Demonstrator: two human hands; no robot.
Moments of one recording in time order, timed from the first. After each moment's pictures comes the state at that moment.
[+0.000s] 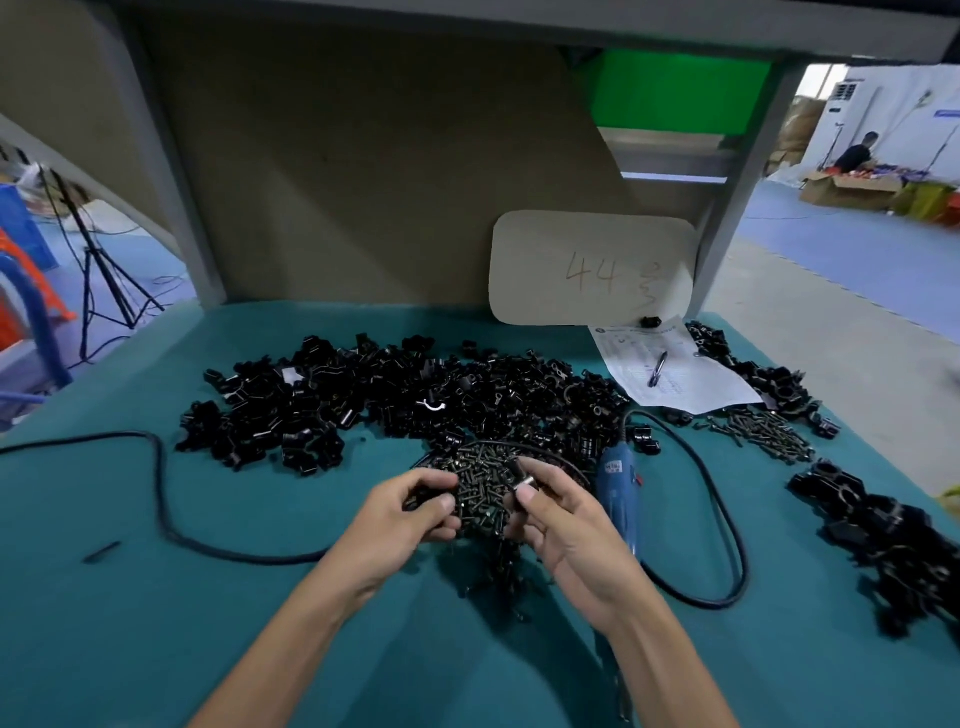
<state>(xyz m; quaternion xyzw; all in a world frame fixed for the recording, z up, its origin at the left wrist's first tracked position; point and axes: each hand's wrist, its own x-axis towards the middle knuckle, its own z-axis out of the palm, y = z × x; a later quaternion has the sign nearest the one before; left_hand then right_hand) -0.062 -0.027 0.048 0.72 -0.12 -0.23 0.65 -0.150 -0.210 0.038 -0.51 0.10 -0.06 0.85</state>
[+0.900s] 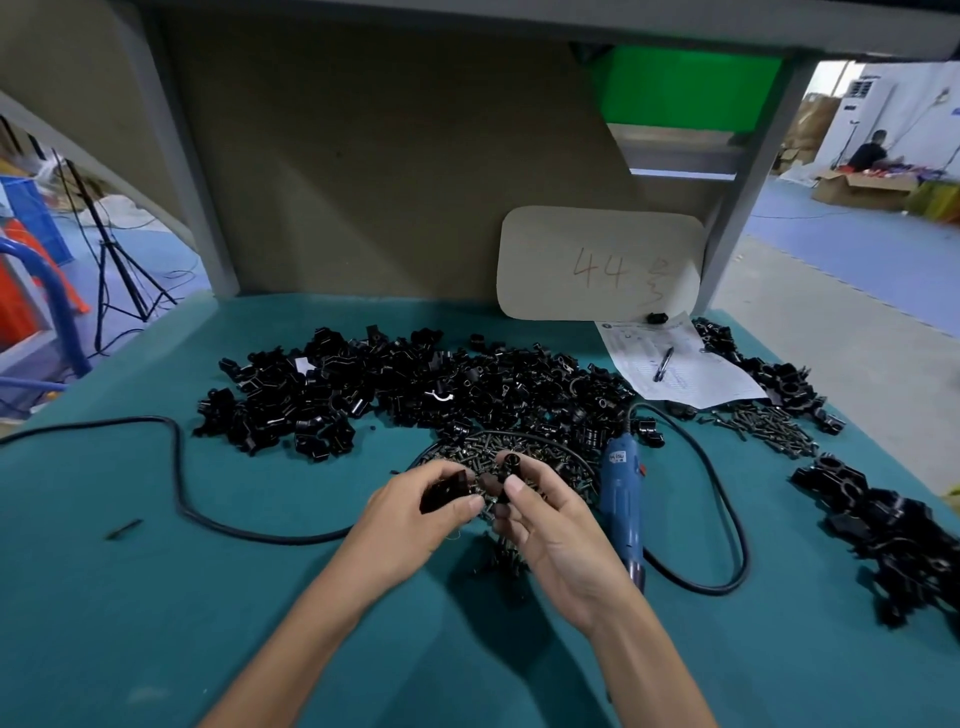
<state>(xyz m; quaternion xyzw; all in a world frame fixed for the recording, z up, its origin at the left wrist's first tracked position) -0.074 -0.017 0.052 0.83 -0.26 -0.11 0.49 -0.156 -0.182 0.041 -0.51 0.10 -0.06 0.85</state>
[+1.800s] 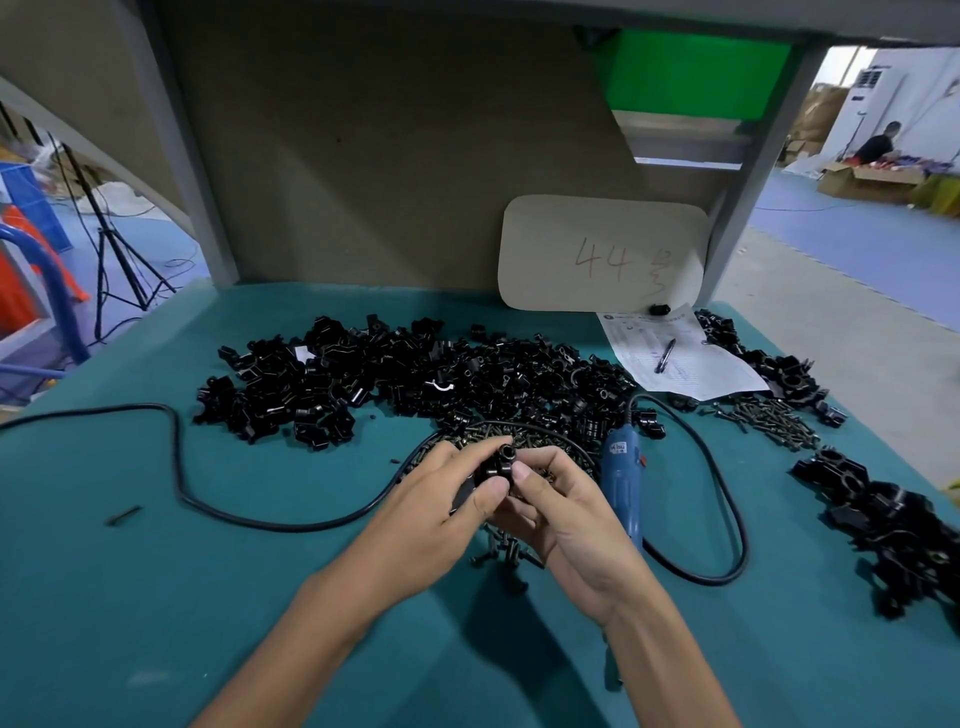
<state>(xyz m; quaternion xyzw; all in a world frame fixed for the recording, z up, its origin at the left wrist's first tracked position) -0.089 -0.023 0.057 0.82 -0.37 -0.06 0.43 -0.168 -0.186 0.060 -0.51 0.04 -0.04 0.86</state>
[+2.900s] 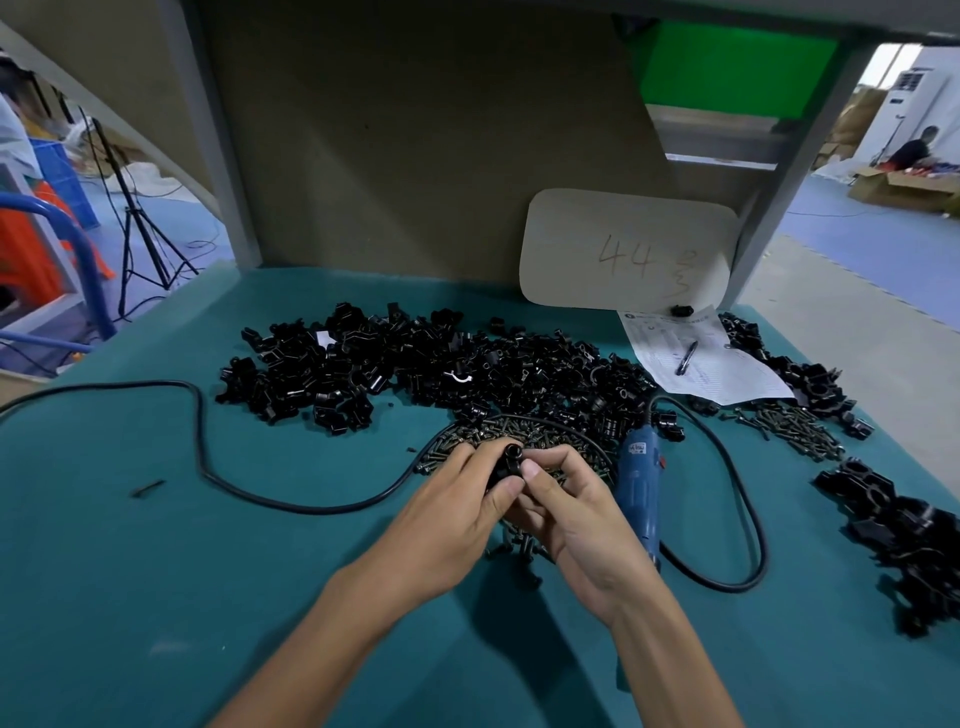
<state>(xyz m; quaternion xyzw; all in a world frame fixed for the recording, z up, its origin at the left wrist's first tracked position) -0.097 -0.026 0.050 0.84 -0.36 -0.06 0.40 -0.165 -0.179 0.058 -0.53 0.06 -0.05 0.84</state>
